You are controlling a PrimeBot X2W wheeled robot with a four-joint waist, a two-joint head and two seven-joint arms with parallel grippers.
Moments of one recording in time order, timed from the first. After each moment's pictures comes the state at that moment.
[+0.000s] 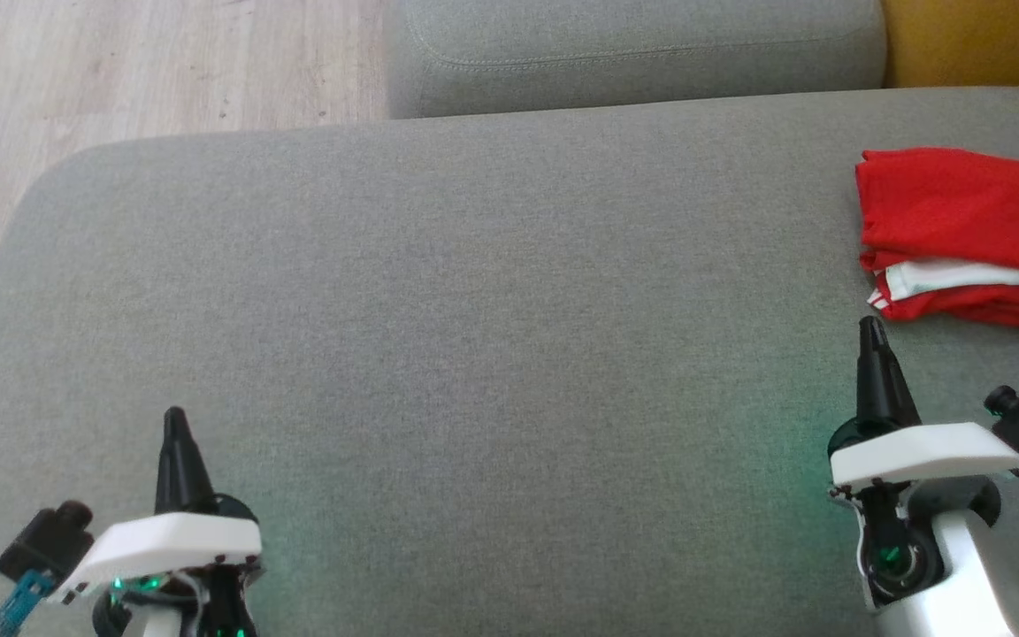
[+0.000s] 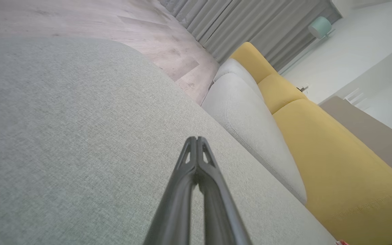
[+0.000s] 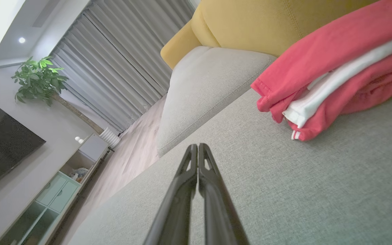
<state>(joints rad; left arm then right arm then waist) -0.07 0.04 -0.02 0.29 -0.85 -0.03 -0.12 -0.17 -0.05 0.01 0.38 0.71 0.12 -0.11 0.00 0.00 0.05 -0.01</state>
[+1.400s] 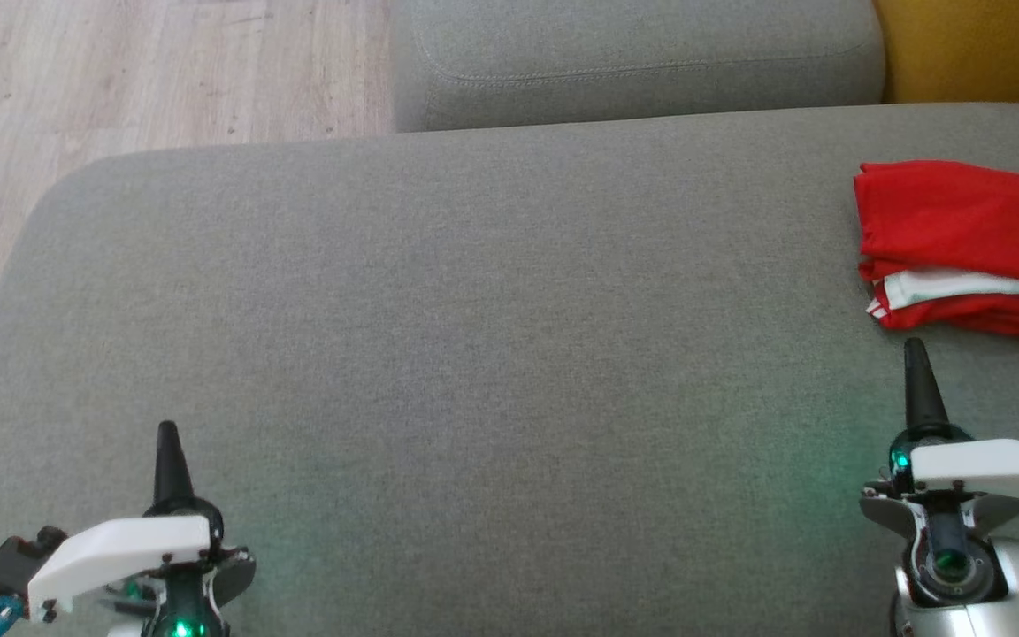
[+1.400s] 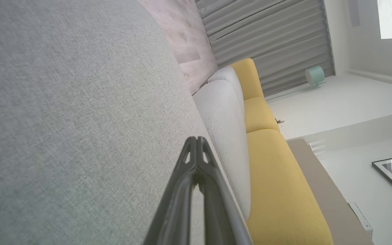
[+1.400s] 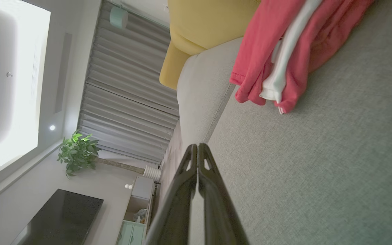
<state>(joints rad) -0.07 0.04 0.03 0.29 -1.24 -0.07 0.00 -0.13 -0.05 -0.06 0.33 1.17 0.12 0.00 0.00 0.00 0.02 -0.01</state>
